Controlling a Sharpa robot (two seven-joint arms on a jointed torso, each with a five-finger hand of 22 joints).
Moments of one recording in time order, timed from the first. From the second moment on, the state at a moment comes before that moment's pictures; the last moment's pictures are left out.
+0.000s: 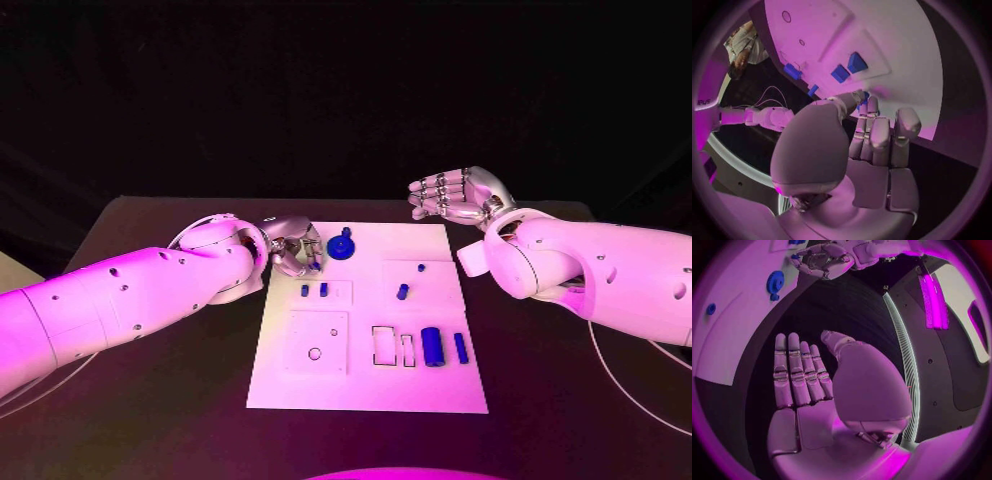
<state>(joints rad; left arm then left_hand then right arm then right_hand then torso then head) 1.24 -0.62 -0.07 1.26 -1.35 -0.10 -0.03 1.44 -0.23 0.65 0.09 0.09 0.98 0.13 0.35 0.39 1.06 0.06 0.47 0.20 1.37 0.00 1.38 0.98 0.12 1.21 0.11 1.26 1.17 1.31 -0.86 -0.17 1.49 -0.32 -0.54 0.31 1.39 -0.21 0.44 0.16 0.23 0.98 0.21 0.08 0.36 1.01 0.16 0.12 0.07 1.05 0.11 0.30 0.35 0.18 0.98 0.21 0.10 0.47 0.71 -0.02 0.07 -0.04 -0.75</state>
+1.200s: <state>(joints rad) 1.24 -0.61 -0.07 1.25 -1.35 -0.09 -0.03 1.44 -0.23 0.65 0.08 0.09 0.99 0.13 0.34 0.39 1.07 0.06 0.46 0.20 1.37 0.00 1.38 0.97 0.12 1.21 0.11 1.26 1.17 1.31 -0.86 -0.17 1.49 -0.32 -0.54 0.31 1.39 -0.21 0.44 0.16 0.23 0.98 0.21 0.08 0.36 1.00 0.17 0.13 0.07 1.04 0.11 0.28 0.35 0.18 0.98 0.22 0.09 0.45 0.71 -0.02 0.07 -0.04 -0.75</state>
